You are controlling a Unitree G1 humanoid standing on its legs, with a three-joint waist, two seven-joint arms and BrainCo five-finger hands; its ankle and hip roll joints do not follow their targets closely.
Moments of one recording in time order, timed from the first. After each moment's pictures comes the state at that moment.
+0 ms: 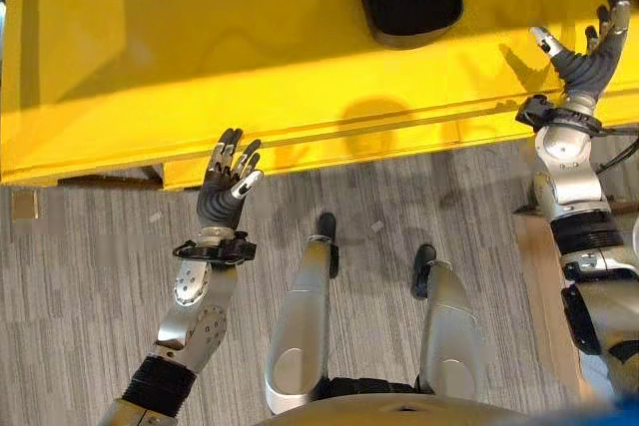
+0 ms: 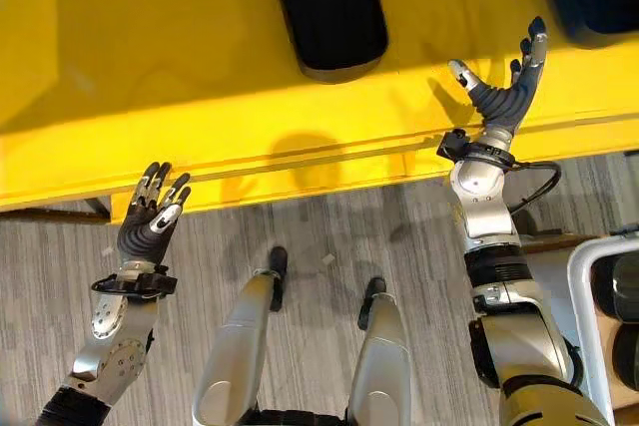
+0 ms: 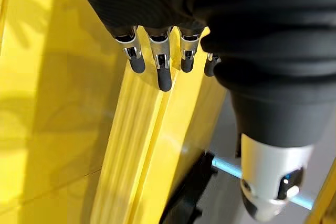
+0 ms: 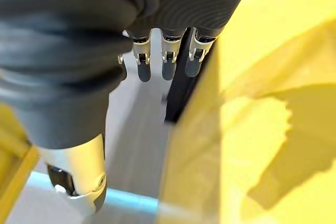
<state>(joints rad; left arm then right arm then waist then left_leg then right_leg) 0.02 0.49 -0.21 -0.07 -0.83 -0.40 0.11 -0.71 -0.55 0.08 0.44 0.27 -0.28 -0.61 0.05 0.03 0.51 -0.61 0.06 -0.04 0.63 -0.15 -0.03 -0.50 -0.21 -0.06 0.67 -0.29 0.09</state>
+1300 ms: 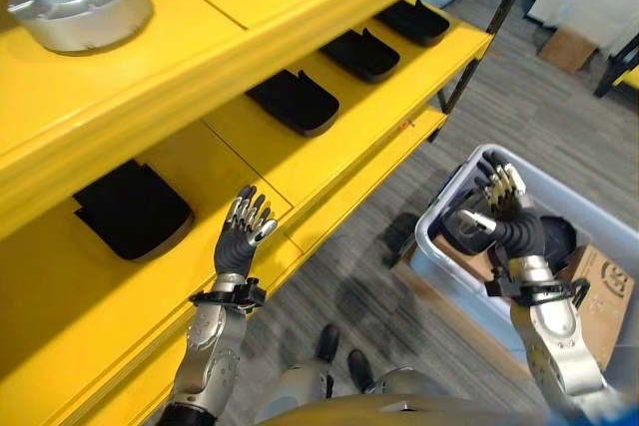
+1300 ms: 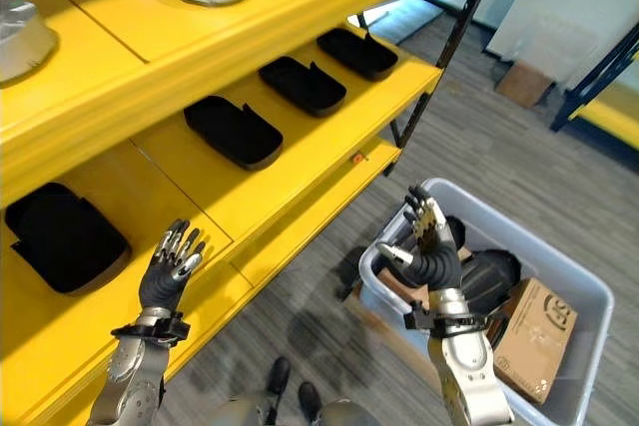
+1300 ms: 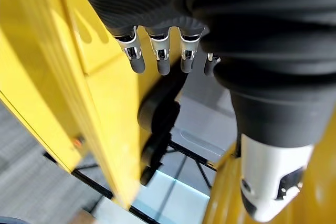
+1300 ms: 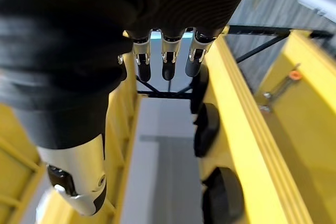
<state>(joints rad) 0.17 0.30 -0.14 0.03 -0.69 -0.33 -0.03 0.21 -0.36 0.13 -0.18 0.38 -0.35 -0.06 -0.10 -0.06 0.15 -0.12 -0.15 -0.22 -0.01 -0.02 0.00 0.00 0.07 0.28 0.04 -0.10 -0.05</state>
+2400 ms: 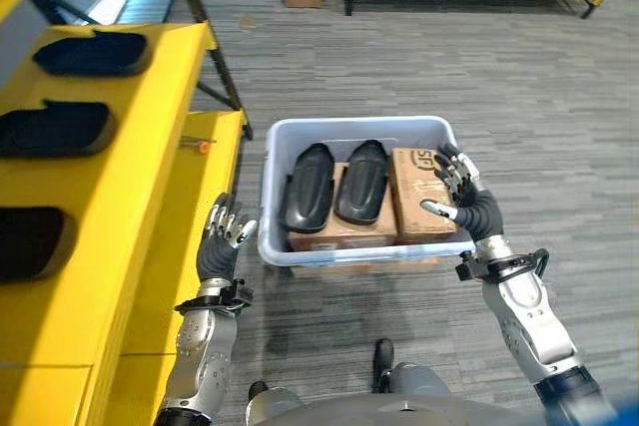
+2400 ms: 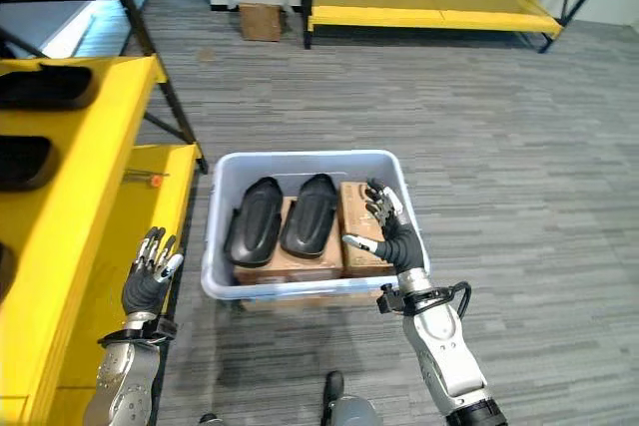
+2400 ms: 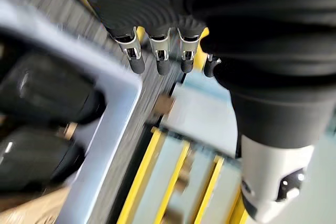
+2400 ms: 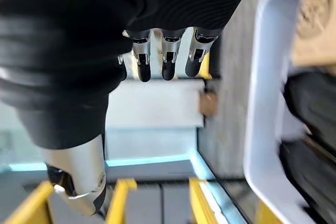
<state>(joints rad) 0.20 0.27 -0.09 0.06 -0.69 -0.33 0.04 0.02 -0.41 0.25 -0.10 0.38 -0.27 -0.04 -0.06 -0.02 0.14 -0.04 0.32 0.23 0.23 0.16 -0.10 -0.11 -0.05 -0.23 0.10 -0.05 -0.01</state>
